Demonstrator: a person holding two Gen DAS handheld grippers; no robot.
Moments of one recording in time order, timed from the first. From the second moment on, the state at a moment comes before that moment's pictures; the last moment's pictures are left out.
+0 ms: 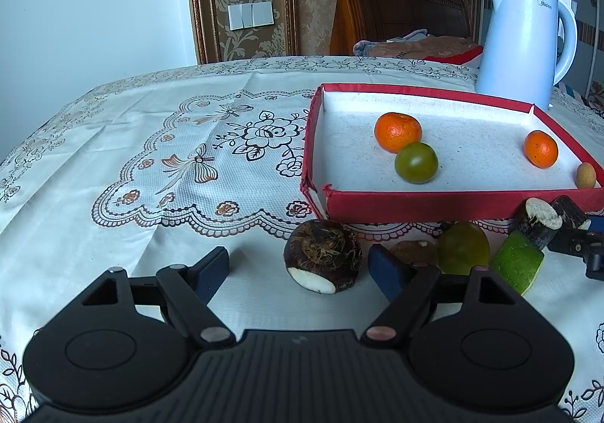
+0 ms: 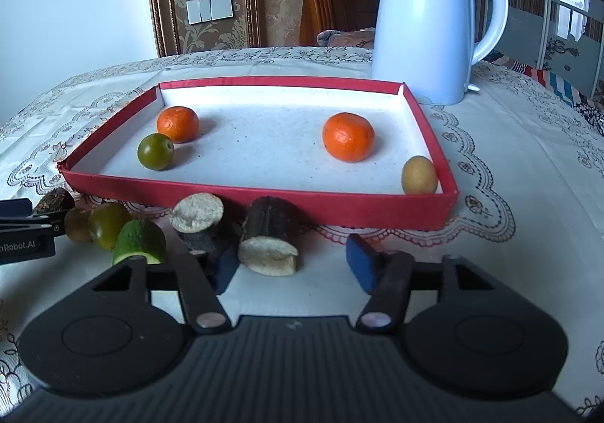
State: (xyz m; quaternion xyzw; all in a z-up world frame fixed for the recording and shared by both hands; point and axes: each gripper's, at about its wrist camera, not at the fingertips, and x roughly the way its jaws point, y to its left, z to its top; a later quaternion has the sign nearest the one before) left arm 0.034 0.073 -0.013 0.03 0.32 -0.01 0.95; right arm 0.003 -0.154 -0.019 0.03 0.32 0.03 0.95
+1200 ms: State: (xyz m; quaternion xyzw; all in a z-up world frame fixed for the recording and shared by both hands) left arm 0.028 0.064 -0.011 0.05 0.31 -0.03 0.95; right arm -0.006 -0.159 -0.019 0.04 0.30 0.04 0.95
